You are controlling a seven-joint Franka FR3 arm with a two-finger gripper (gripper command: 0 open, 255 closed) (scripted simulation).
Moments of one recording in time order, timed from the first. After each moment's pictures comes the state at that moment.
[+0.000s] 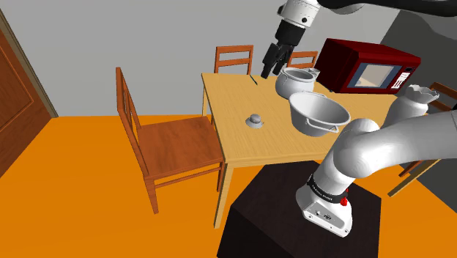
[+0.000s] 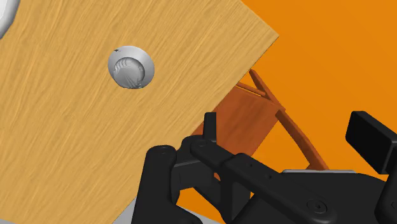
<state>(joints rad) -0.02 -0.80 0.00 -2.38 0.11 1.71 -0.02</state>
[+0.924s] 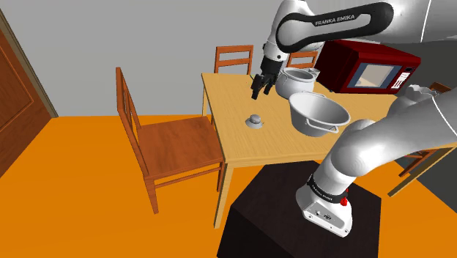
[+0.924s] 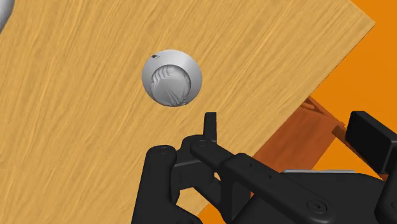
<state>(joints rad) -0.09 -0.56 -0.09 -2.52 0.02 2.01 -0.10</state>
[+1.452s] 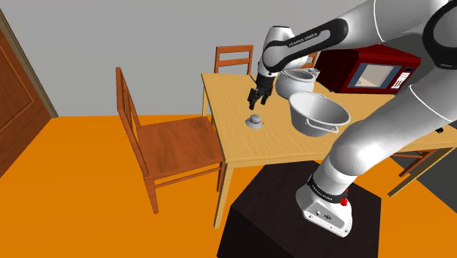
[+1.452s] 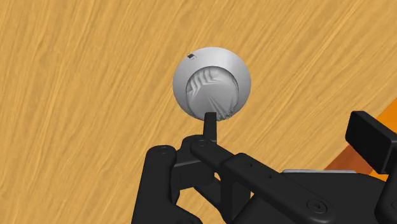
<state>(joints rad) -0.14 -0.32 -0.14 -2.53 -0.02 2.22 -0.14</state>
